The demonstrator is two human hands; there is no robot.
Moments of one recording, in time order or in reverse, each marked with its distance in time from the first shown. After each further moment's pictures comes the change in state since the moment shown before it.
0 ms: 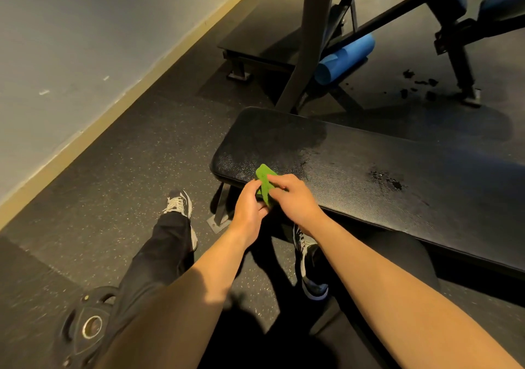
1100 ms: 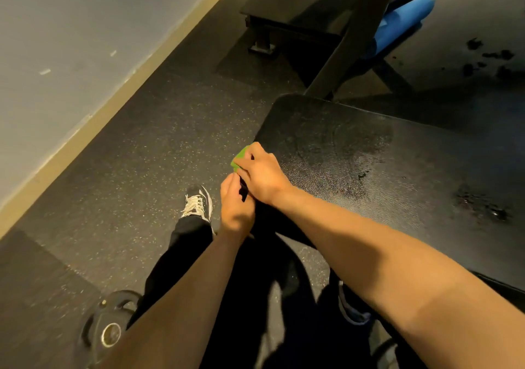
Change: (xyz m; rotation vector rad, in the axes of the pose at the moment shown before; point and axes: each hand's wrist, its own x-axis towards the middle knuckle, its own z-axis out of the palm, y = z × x) left_hand 0.111 0.026 -0.115 0.747 0.298 0.467; right_hand 0.179 0.019 0.133 -0.680 -0.118 -0.427
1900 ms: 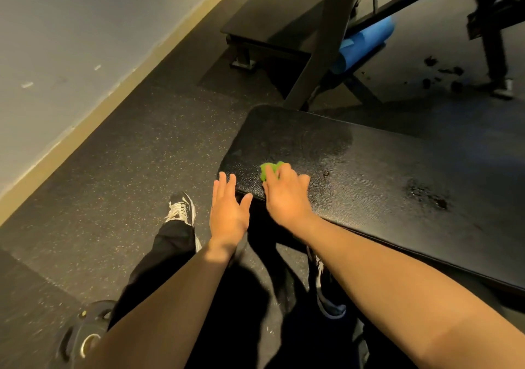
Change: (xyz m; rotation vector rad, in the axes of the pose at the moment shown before) left_hand -0.033 0.013 0.018 0.391 -0.102 -0.046; right_hand -0.096 0.024 -0.051 -0.283 0.108 0.278
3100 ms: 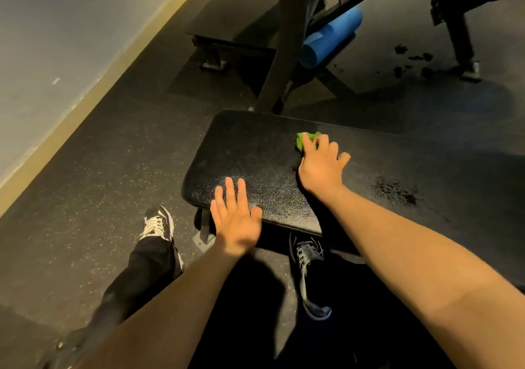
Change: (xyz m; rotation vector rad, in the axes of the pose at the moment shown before) left_hand -0.004 0.058 0.058 0.401 -0.188 0.059; right_hand 0.043 0.136 -0.037 -0.126 0.076 0.421
